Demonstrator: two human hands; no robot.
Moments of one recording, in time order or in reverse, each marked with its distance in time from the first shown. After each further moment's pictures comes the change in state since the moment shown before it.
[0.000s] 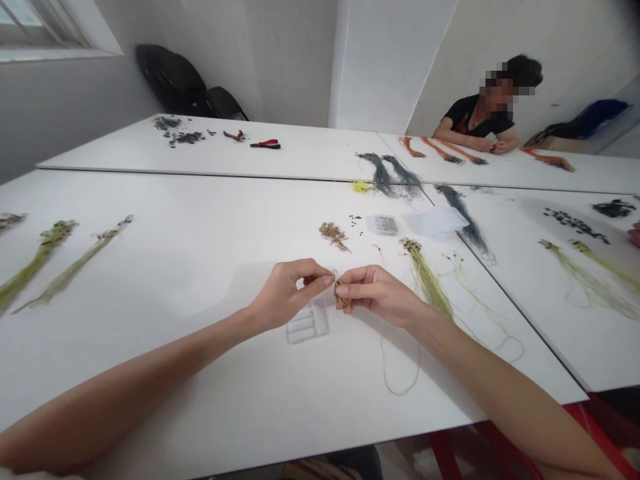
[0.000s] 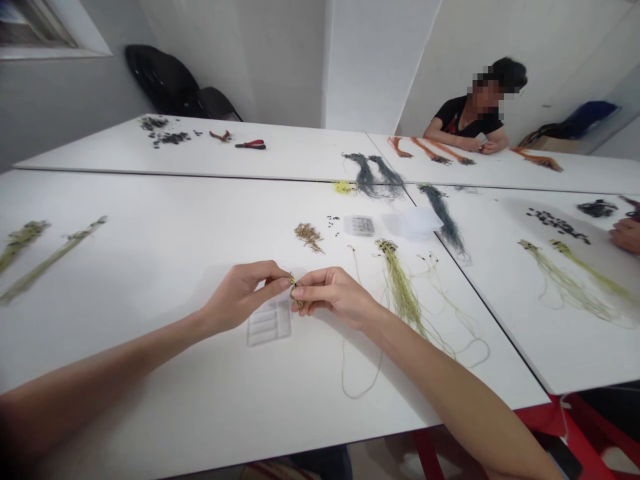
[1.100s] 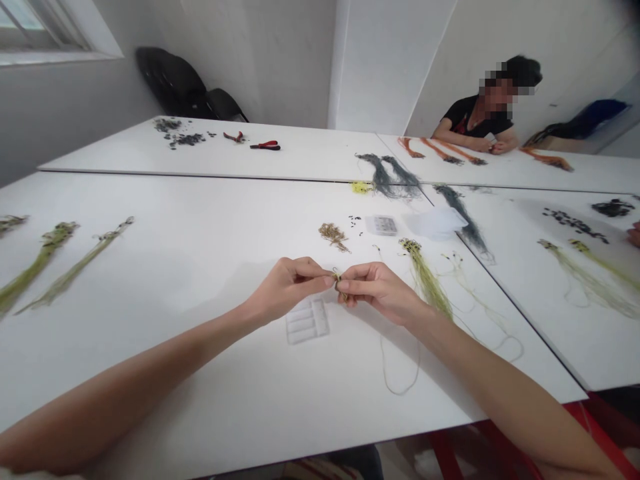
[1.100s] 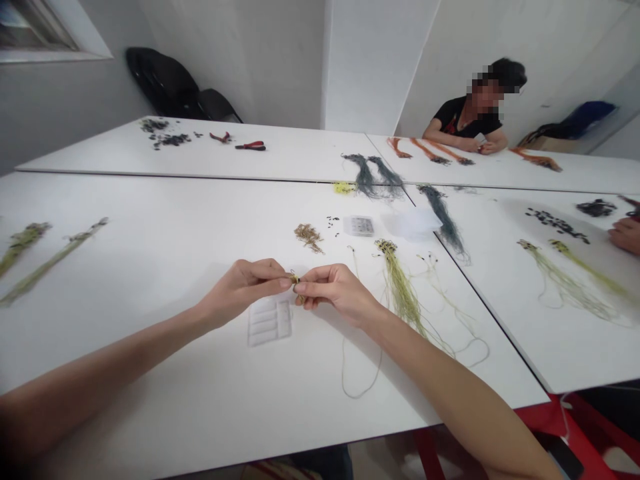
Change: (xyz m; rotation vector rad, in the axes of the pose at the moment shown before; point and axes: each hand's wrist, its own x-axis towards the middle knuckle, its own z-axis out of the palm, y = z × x) left_hand 0.003 0.003 -0.006 -0.284 -0.075 -0.182; right_hand 0.002 0.001 -0.002 -0.047 0.084 -0.065
